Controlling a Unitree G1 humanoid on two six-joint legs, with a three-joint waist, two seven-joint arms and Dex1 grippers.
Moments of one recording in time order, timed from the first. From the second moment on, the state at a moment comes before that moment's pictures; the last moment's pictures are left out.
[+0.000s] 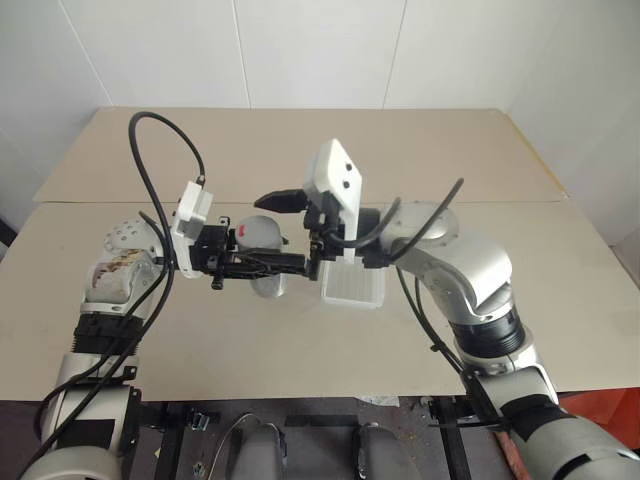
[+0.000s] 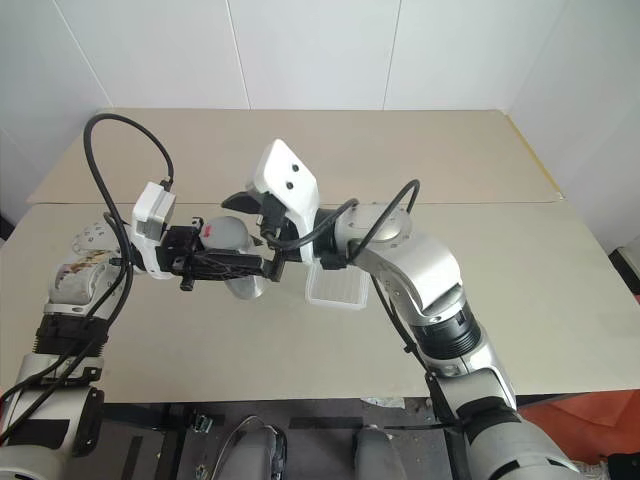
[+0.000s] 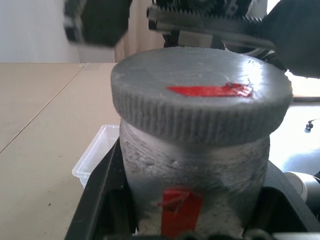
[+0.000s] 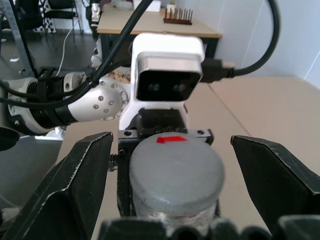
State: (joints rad) left arm -0.68 0.63 0.02 0.25 -0.54 0.27 -1.56; right arm -0.89 -0.28 0.28 -0.28 0.46 0.77 0.75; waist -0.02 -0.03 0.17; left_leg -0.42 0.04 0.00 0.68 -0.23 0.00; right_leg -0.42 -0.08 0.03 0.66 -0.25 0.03
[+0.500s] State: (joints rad) left arm -0.67 0.63 0.02 0.24 -0.54 0.26 -1.56; right arm -0.90 -0.25 0.30 -0.24 0.45 0.77 0.74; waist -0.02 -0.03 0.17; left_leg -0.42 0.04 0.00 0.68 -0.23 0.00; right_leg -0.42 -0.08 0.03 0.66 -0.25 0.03
